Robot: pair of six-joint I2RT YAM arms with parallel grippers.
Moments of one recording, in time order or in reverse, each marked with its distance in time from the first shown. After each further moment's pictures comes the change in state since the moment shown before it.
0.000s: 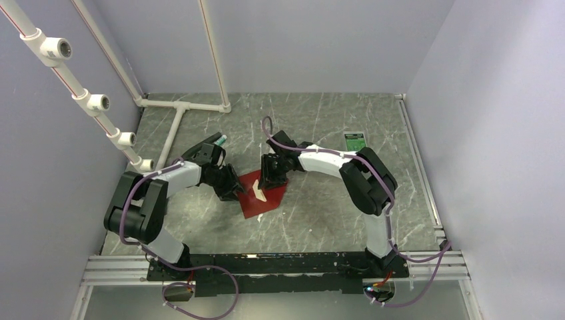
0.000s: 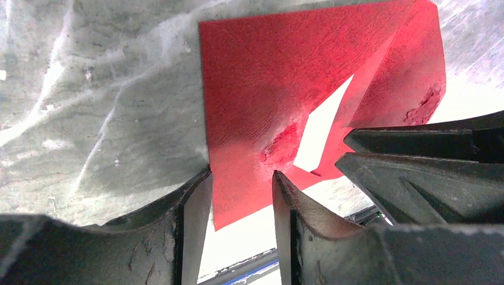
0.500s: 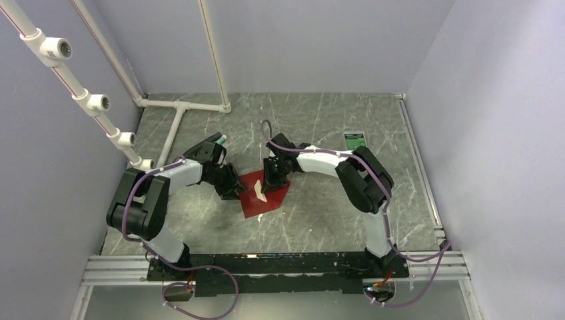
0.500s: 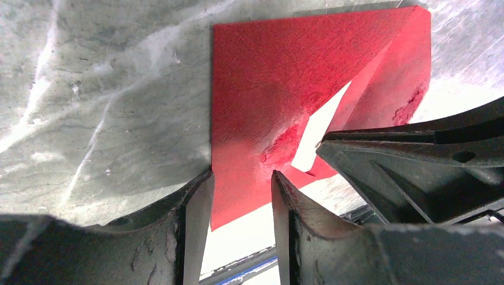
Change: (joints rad) left arm 0.000 0.034 0.028 -0.006 0.016 0.004; right arm 0.000 0.028 -0.002 -0.031 0.005 -0.020
